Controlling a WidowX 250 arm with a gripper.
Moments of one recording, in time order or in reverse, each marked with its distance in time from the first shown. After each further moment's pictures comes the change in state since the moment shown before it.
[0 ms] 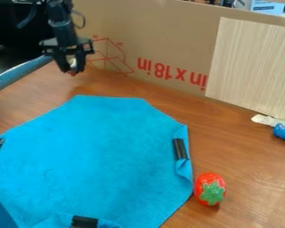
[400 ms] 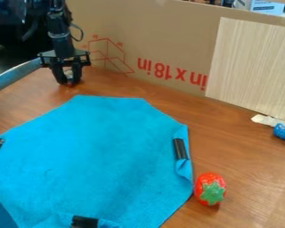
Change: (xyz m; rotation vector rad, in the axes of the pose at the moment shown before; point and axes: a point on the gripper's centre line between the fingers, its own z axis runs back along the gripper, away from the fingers) arm -0.001 0.011 -0.028 0.029 0.083 0.033
